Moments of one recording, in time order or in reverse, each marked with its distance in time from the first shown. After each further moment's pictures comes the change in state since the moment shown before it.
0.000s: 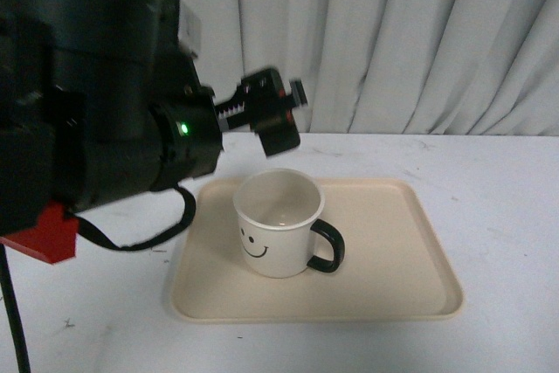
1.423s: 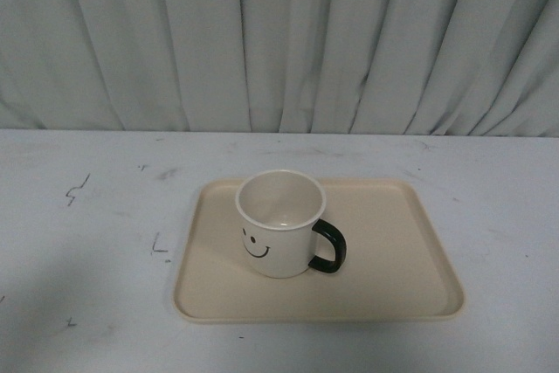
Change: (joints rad) left arm 0.446 -1.210 -0.770 -0.109 0.081 0.480; right arm 0.000 0.000 0.000 0.000 0.000 0.000
